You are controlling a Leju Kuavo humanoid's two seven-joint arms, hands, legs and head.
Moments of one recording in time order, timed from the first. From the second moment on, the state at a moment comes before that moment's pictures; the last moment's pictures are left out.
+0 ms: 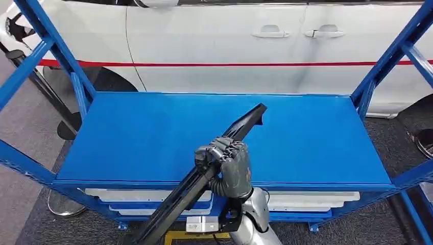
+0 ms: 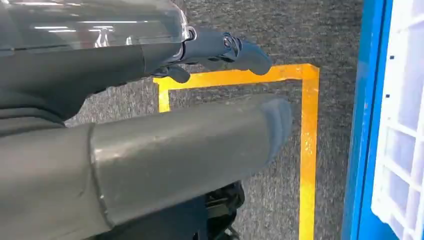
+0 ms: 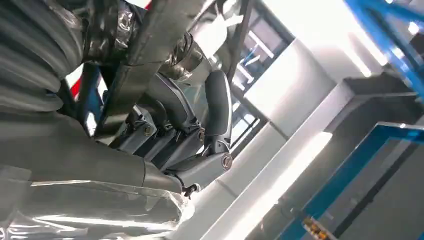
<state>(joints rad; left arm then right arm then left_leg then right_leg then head) -0.15 -0.22 0.99 -0.21 -0.94 0.06 -0.36 -0.18 0.28 0.51 -1.50 0.75 -0.70 -0.56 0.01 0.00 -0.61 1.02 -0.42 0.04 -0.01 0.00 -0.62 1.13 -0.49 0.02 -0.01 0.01</state>
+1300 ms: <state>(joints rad) -0.19 -0.22 0.95 -0.21 -0.98 0.03 -0.31 -0.38 0.23 0.61 -1.46 0.80 -0.70 -0.47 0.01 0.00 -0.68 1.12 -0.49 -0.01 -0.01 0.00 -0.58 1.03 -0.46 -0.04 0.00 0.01</state>
